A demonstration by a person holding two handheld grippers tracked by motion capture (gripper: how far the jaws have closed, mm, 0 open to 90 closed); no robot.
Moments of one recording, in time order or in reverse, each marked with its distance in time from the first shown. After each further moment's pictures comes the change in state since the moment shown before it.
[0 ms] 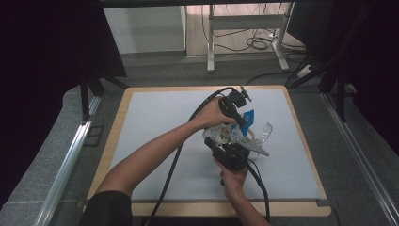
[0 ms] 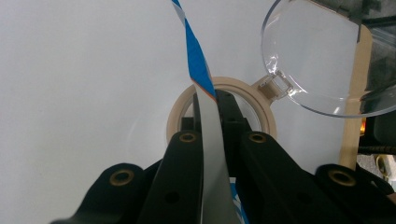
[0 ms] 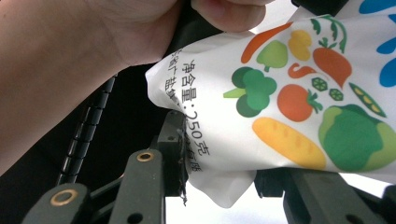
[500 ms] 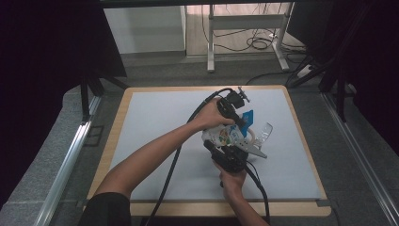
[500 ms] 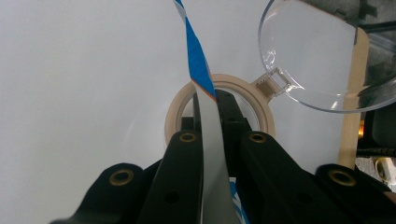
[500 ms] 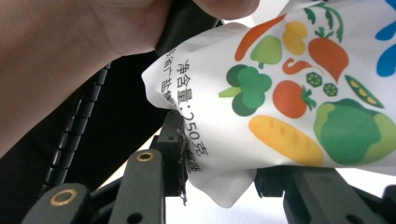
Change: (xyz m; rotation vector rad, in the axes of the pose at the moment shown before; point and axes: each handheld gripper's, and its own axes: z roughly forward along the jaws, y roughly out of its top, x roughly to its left) left arm -0.001 -0.008 -0.002 -0.037 -0.008 -0.008; right arm -0.001 -0.009 0.001 0.008 -0.009 -0.026
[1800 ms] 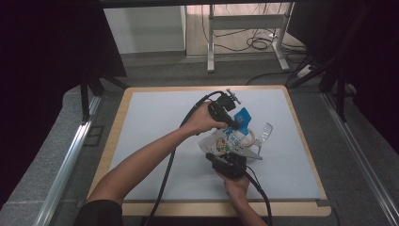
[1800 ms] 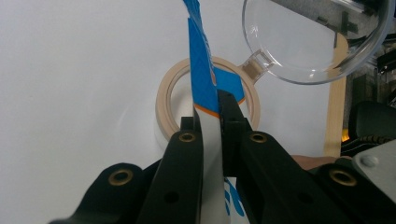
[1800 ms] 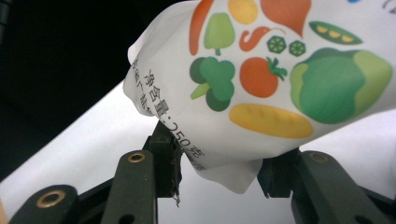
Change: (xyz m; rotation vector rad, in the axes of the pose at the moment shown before) left arm -0.003 -0.026 -0.012 -0.064 -0.027 -0.020; right arm -0.015 -0.025 -0.003 0.215 -0.080 -0.061
